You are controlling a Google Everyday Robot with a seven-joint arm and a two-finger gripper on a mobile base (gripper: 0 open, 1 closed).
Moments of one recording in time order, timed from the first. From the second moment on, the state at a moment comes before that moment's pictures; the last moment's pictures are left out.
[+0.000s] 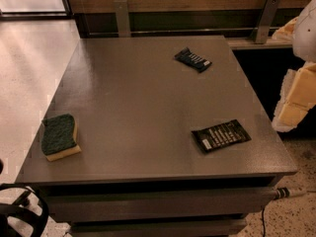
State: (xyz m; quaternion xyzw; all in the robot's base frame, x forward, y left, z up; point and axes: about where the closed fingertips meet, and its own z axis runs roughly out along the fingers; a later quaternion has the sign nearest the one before) arm 0.438 -0.215 0.984 -0.60 0.78 -0.04 0.17
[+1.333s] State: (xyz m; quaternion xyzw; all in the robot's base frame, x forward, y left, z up) arm 0.528 -0.278 0.969 -0.49 0.83 -0.01 0.29
